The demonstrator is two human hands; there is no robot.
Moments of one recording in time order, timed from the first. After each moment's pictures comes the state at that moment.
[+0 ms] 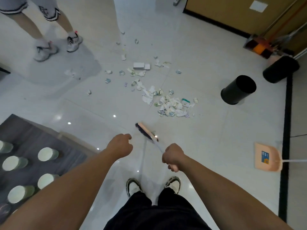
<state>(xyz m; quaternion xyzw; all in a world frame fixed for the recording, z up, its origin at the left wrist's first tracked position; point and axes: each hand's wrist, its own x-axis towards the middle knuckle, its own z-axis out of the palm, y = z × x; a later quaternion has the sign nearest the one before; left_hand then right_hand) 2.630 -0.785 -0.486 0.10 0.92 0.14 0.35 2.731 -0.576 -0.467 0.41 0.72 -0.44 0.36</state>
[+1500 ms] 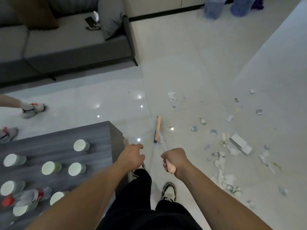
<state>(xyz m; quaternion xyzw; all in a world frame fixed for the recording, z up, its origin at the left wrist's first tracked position) 2.286 -1.033 -0.477 -0.30 0.87 0.28 0.26 2.194 -0.868 -0.456 0.24 0.66 -0.49 0.51</state>
